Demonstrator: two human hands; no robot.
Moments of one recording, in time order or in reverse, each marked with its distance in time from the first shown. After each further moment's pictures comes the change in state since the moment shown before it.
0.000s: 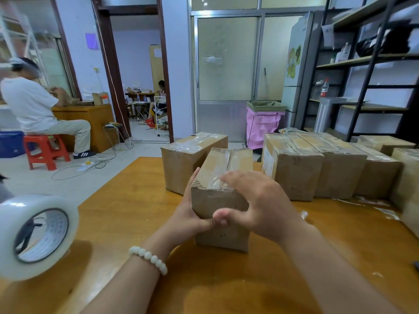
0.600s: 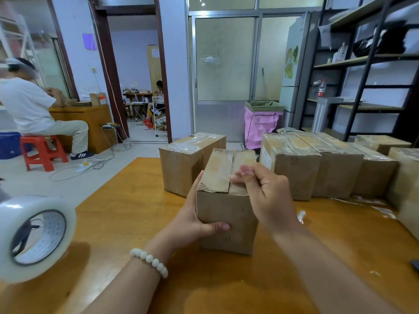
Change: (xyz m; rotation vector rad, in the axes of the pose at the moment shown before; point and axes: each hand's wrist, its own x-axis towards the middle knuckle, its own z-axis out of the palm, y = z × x) left_hand -0.001 -0.007 0.001 0.030 -0.059 -0.057; right_hand 0.003 -0.006 0.002 0.526 0.345 0.418
